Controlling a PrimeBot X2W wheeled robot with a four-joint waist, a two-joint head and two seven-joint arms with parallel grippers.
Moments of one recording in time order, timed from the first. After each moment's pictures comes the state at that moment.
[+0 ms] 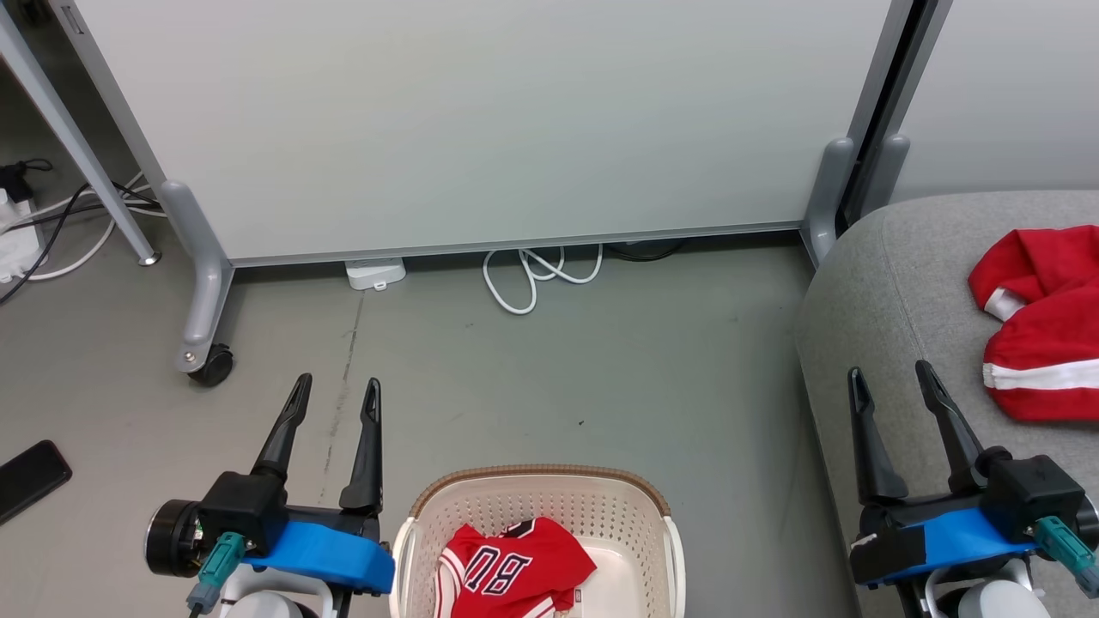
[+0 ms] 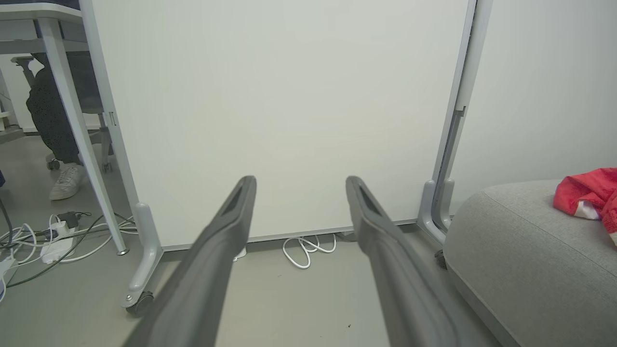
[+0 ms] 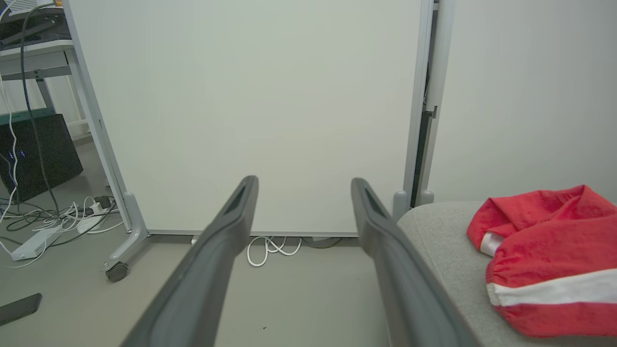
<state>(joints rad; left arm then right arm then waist) -0.10 0.09 -0.13 0.26 -0.15 -0.12 -0.26 -0.09 -0.05 -0.05 0.18 0.09 0.13 -0.26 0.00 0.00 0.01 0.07</state>
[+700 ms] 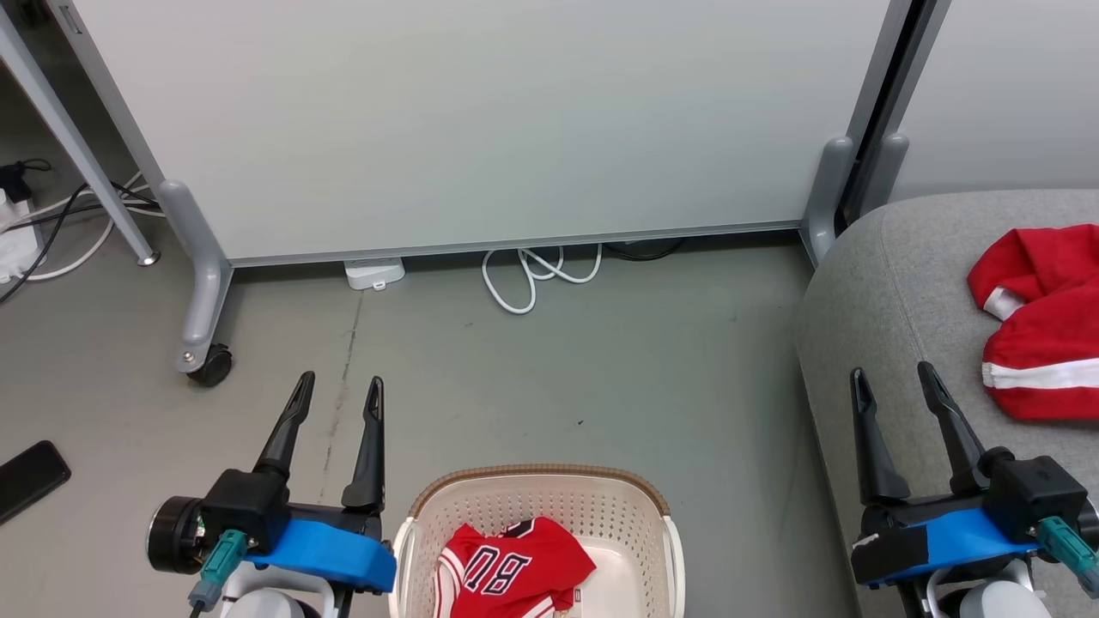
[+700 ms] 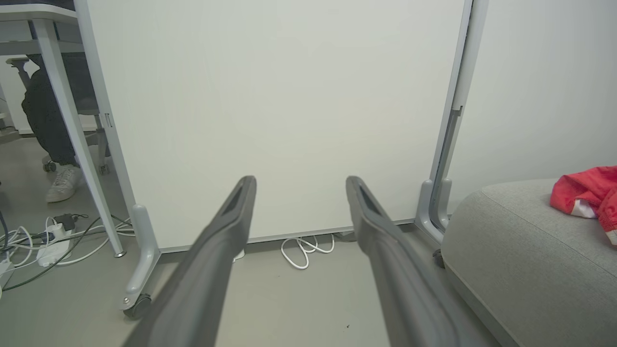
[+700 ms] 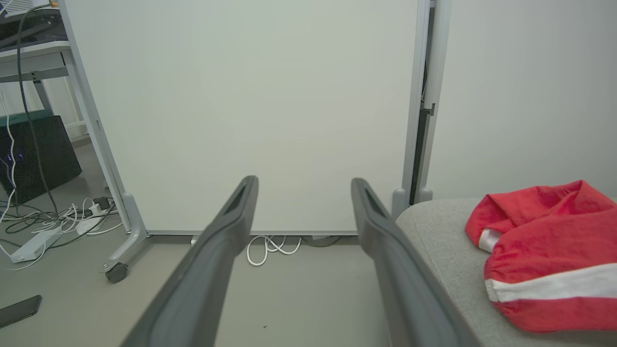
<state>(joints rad) -0.11 0.09 -0.13 0.27 -0.15 -0.13 -0.26 -0.09 -0.05 -0.06 0.18 0.10 0.13 -0.26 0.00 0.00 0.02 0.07</state>
